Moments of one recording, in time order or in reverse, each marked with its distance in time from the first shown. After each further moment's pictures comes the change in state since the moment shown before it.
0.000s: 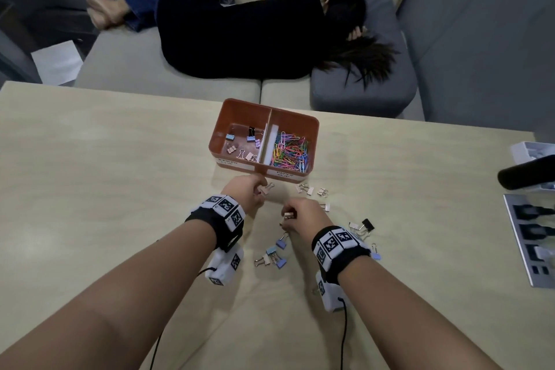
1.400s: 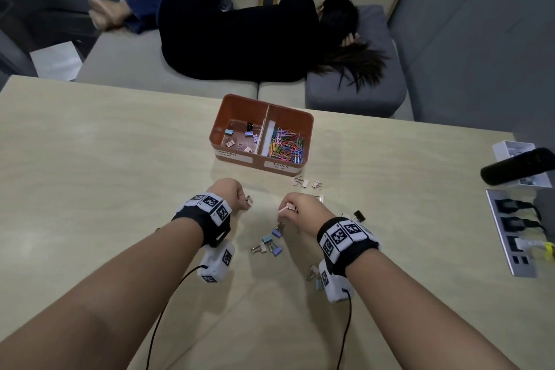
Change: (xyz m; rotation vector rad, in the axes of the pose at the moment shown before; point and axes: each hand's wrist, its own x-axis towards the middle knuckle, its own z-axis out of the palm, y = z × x) left_hand -0.029 -0.012 -0.013 0.043 -0.191 -0.199; right_hand -0.026 -0.008 -0.015 -0.038 -0.071 -0.055
